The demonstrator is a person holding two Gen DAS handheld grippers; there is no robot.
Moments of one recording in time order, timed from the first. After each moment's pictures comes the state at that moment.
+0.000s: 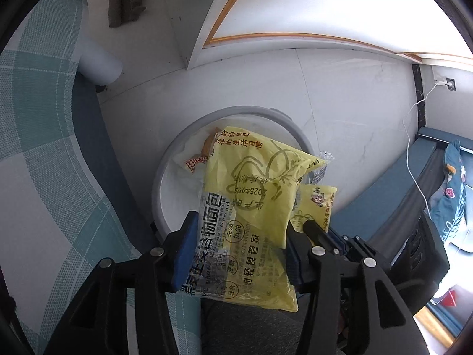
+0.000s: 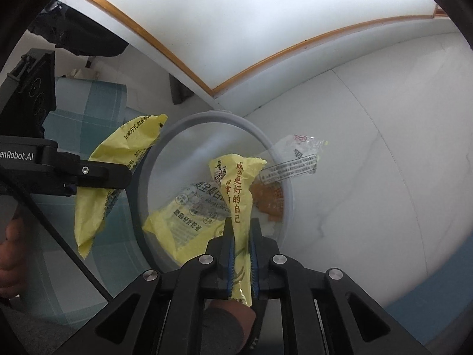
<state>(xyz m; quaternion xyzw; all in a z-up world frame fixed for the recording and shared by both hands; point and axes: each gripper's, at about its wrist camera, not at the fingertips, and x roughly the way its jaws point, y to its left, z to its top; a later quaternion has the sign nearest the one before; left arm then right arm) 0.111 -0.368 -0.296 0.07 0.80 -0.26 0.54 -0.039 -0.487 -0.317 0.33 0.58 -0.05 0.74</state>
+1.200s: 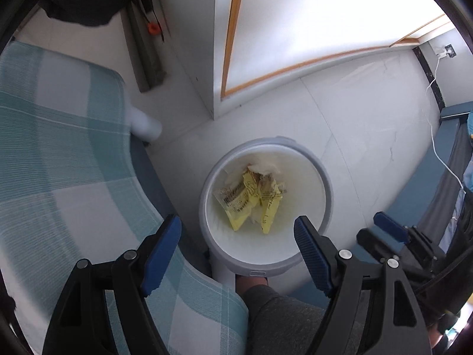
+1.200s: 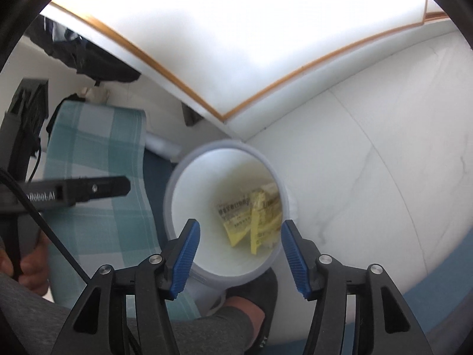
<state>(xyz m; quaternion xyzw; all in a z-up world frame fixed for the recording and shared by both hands) 0.096 -0.369 -0.236 0.19 0.68 -0.27 0.66 -0.058 -0.504 -0.269 0.35 0.53 -0.06 0.77</state>
